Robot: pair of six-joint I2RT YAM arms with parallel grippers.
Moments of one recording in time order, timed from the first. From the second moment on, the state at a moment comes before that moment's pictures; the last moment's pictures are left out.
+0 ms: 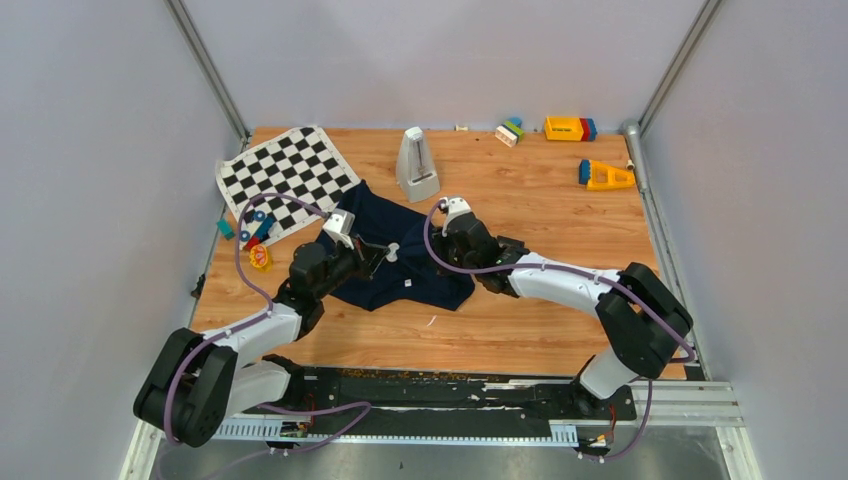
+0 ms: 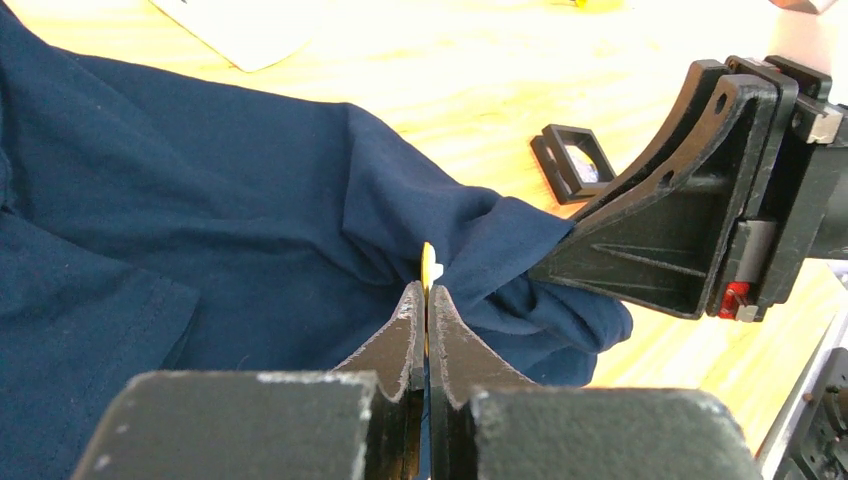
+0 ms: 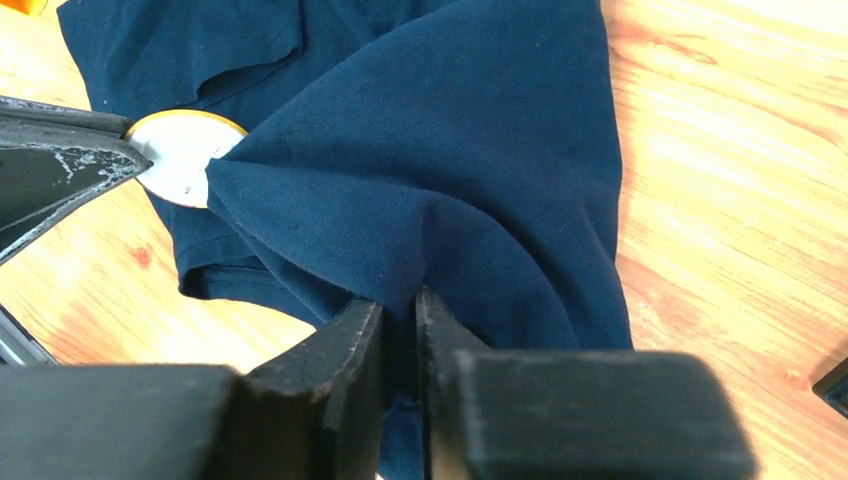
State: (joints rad) left arm -0.40 1.14 0.29 0.68 0.28 -0.40; right arm 0.81 1.57 0.90 0.06 0.06 0.46
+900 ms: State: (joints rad) left arm -0.45 1.38 0.26 1.13 0.53 -0.49; right arm 0.77 1.49 0.77 0.22 -0.20 0.52
